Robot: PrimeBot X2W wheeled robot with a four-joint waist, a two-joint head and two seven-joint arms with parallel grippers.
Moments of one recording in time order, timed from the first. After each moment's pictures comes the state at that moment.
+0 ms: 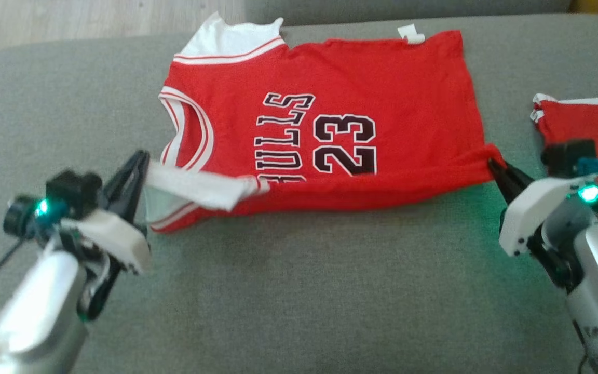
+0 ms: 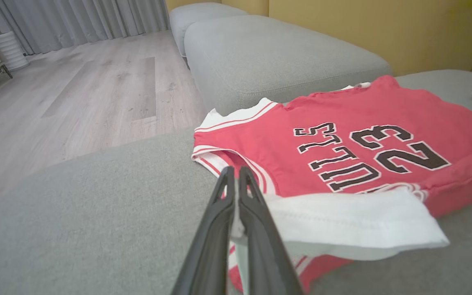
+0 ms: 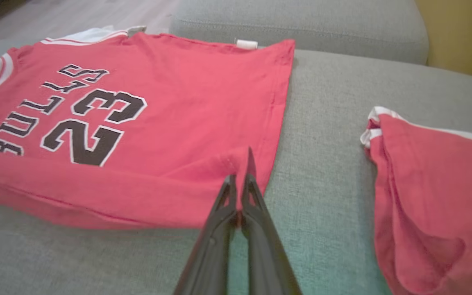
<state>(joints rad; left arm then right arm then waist) -0.39 0.46 -0.49 0.30 -0.50 -0.04 0.03 -0.37 -0.36 0.28 0.41 0.39 0.12 0.27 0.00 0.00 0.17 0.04</state>
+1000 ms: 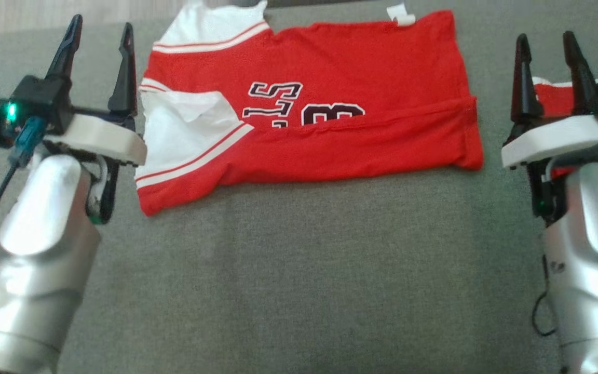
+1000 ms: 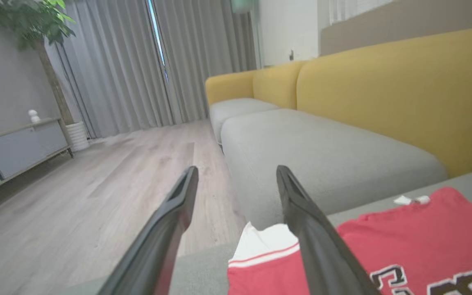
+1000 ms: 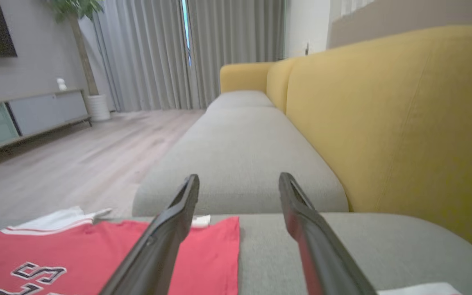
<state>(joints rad) -0.78 0.32 -0.46 0.62 -0.42 0.03 -0.25 -0.61 -0.12 -0.03 0.54 0.11 0.12 -0.21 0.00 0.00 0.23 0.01</state>
